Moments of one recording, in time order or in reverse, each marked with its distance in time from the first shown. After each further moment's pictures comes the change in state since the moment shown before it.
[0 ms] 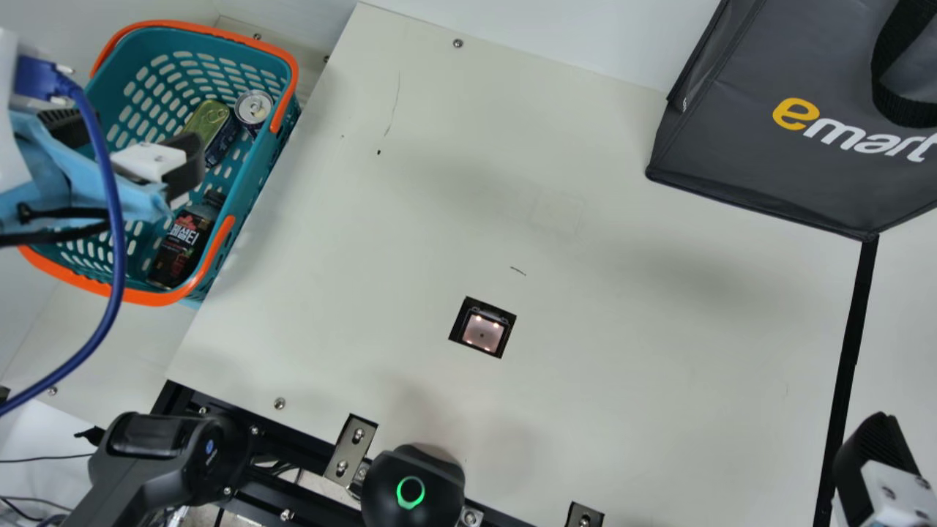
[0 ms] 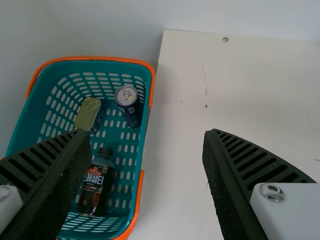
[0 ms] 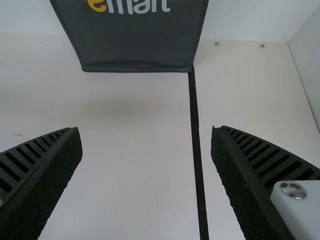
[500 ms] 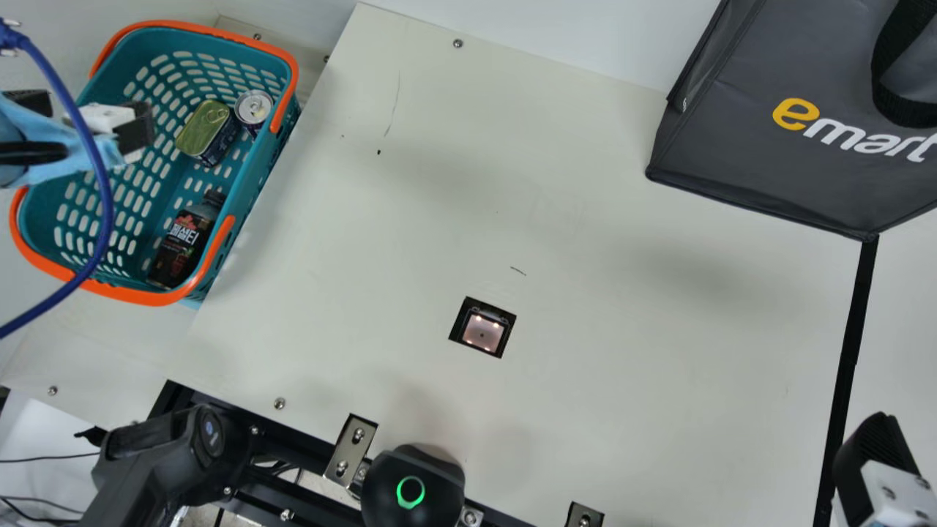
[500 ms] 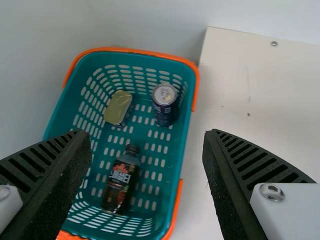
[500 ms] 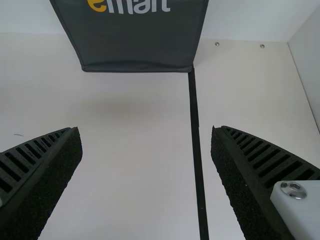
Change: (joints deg) left arm 21.4 6.5 -0.3 -10.6 -1.9 16.9; right arm 0.0 0.0 0.0 0.0 0.0 0.0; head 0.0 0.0
